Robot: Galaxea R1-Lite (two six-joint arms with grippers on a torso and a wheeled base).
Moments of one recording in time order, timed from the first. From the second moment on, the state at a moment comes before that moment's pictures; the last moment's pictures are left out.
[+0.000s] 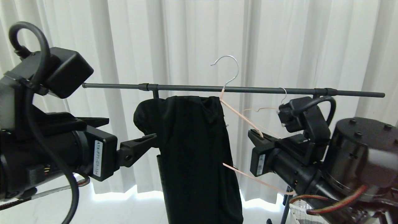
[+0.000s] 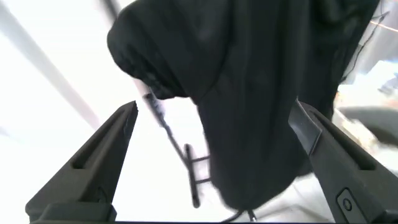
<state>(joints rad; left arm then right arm) -0.80 1.22 -1.03 0.27 0.41 -0.04 1.07 1.60 -0.69 -0.83 -0.58 0.13</state>
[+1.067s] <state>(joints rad) -0.71 1.15 -0.87 0.26 -0.35 0.35 1.36 1.37 -0.37 -0.90 -0.49 -0.03</state>
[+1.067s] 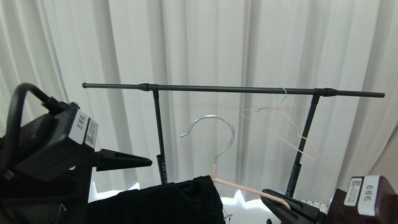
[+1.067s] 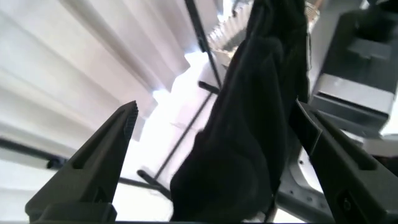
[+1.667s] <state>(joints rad) -0.79 1.19 -0.84 0.25 -0.35 0.34 1.39 1.37 -0.37 -0.90 -0.49 -0.08</state>
